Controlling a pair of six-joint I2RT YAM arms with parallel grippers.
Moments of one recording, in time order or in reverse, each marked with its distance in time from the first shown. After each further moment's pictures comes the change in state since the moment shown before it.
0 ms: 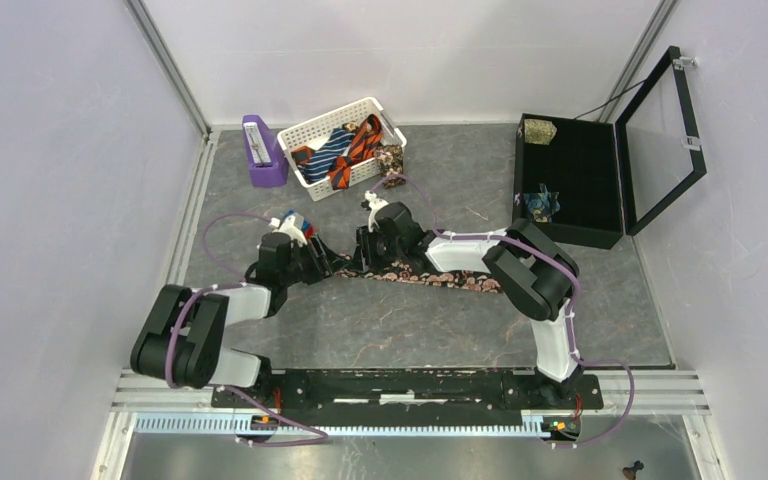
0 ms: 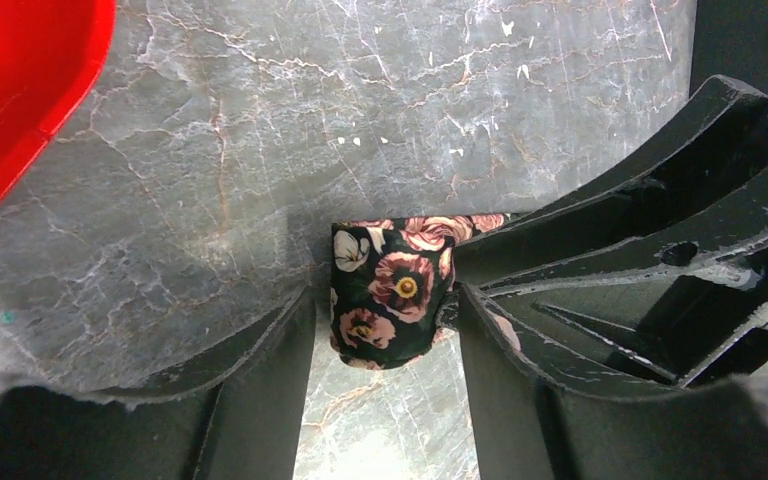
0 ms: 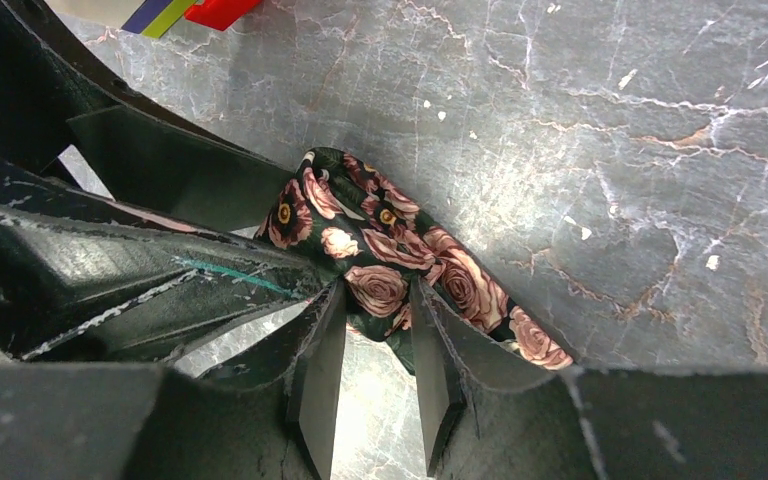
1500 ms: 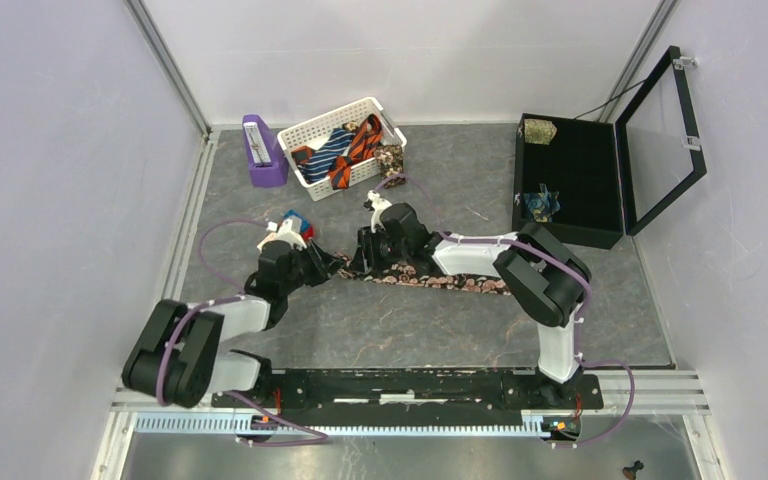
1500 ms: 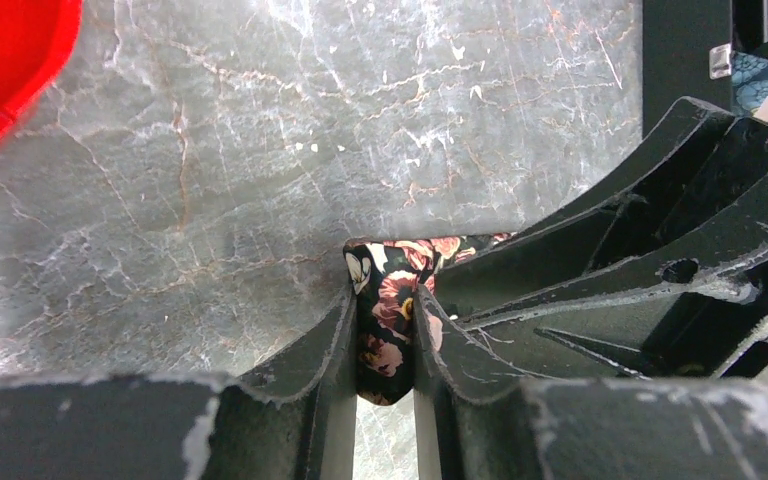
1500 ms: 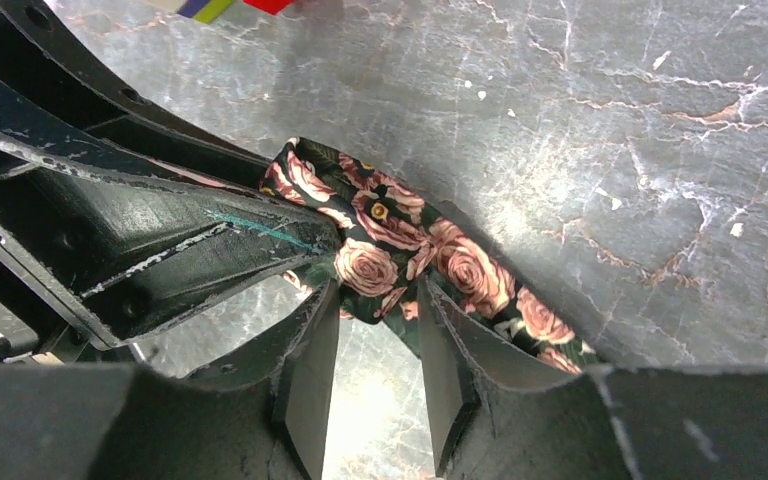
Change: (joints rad) left arm -0.038 -0.023 -0.087 0.178 -0.038 -0.089; right arm -0.001 -0.055 -0.050 0.023 -0.023 0.000
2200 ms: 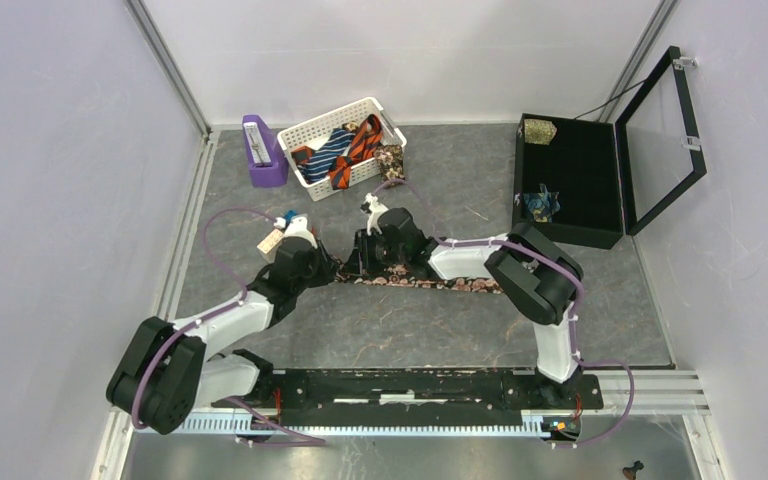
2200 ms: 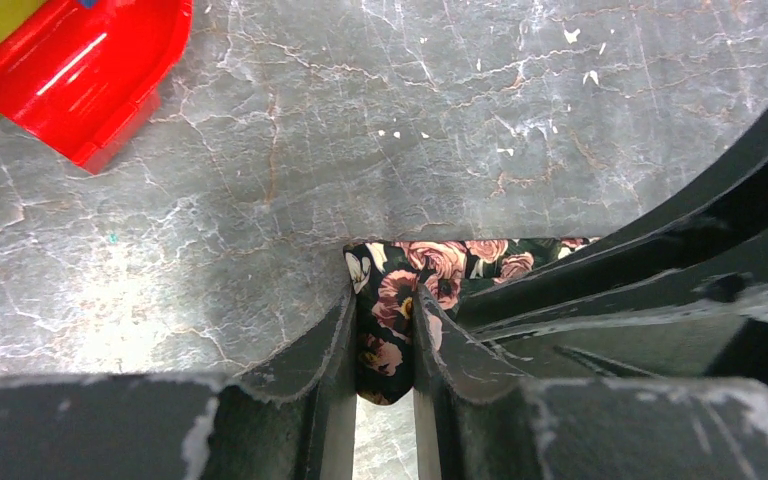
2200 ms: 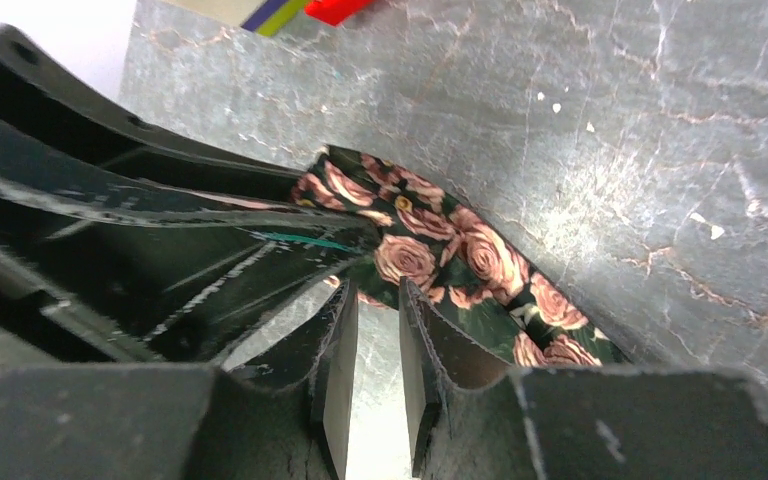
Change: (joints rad) left arm -0.181 -0.168 0.127 -0.444 -0.395 0.146; right arm 0.019 0.010 -0.027 0.138 -0.050 0.092
